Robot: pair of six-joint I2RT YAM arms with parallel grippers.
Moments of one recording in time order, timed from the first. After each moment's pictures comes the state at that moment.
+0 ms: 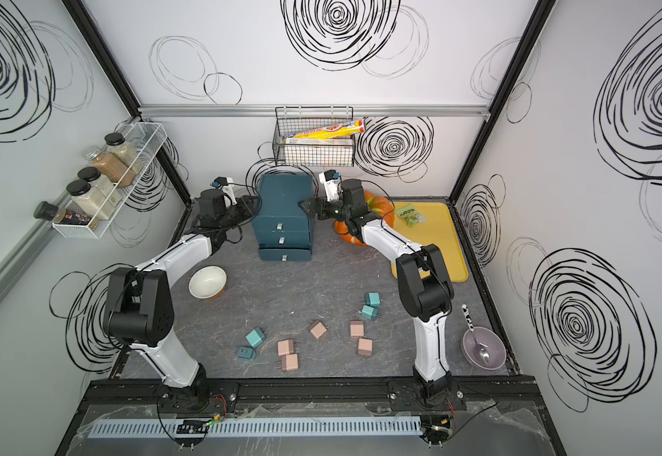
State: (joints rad) left arm -0.08 1.75 1.23 0.18 0.32 -0.60; right arm 0.45 2.03 1.61 0.13 -0.57 0.44
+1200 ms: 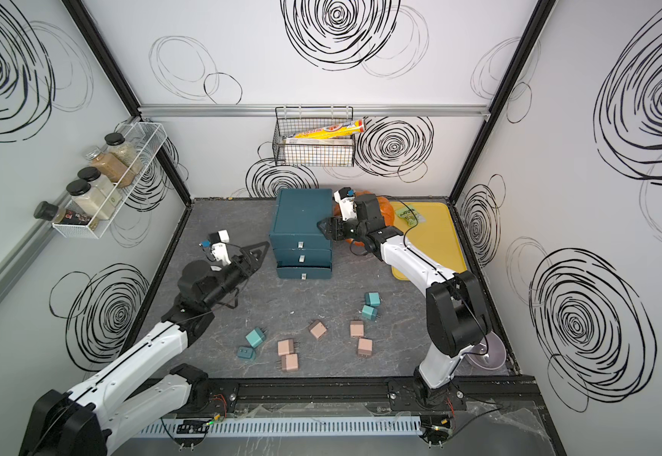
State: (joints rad) left arm -0.38 0.98 0.42 0.50 0.27 -1.05; right arm 0.45 1.69 1.29 -0.10 -0.40 0.31
